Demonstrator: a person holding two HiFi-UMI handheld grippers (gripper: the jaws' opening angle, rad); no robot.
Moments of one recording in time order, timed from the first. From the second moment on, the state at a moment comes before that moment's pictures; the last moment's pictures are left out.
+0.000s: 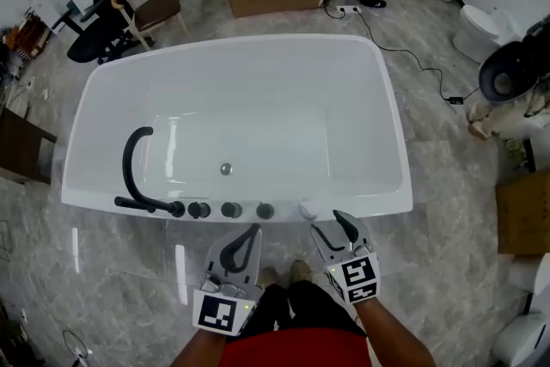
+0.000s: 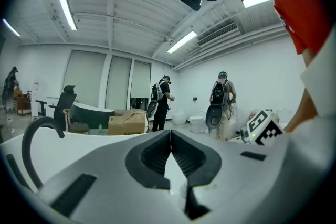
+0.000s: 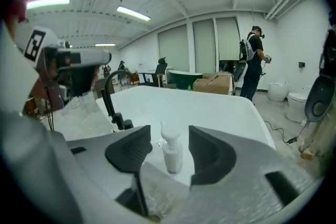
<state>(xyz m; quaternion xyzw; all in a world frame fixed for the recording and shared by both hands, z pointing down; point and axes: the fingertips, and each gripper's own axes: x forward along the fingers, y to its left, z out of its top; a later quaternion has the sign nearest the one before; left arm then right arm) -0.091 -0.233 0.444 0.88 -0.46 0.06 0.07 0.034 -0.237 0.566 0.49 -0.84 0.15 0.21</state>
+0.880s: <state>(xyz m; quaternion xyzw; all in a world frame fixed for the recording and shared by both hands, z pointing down) -0.055 -0.172 0.355 0.92 -0.39 -0.01 0.01 0.009 -0.167 0.378 0.51 -0.86 0.05 0.04</state>
